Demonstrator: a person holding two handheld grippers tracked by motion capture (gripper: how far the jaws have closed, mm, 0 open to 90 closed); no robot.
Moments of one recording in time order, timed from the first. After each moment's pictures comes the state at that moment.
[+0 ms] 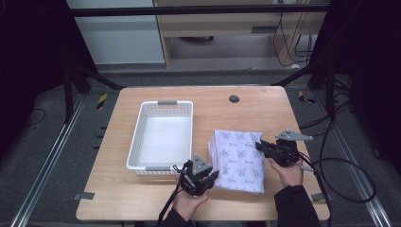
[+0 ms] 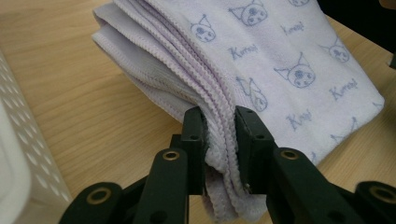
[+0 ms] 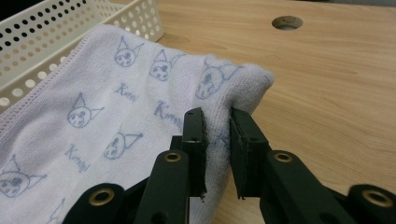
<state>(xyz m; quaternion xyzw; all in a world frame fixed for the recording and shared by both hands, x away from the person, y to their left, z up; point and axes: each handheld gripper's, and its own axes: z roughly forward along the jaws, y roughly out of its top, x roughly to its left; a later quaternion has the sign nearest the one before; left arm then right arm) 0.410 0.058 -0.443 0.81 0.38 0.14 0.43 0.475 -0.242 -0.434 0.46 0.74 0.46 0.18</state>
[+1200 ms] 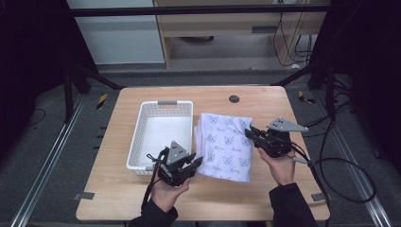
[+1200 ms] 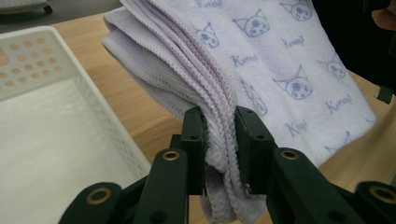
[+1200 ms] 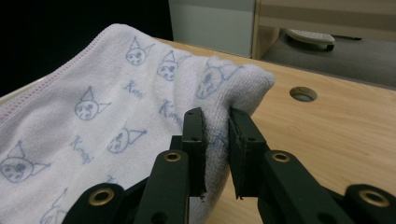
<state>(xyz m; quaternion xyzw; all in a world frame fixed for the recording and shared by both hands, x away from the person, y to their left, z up) 0.411 0.109 -0.381 0.79 0.37 0.18 0.45 0.470 -0.200 -0.375 0.41 0.72 0.51 0.23</state>
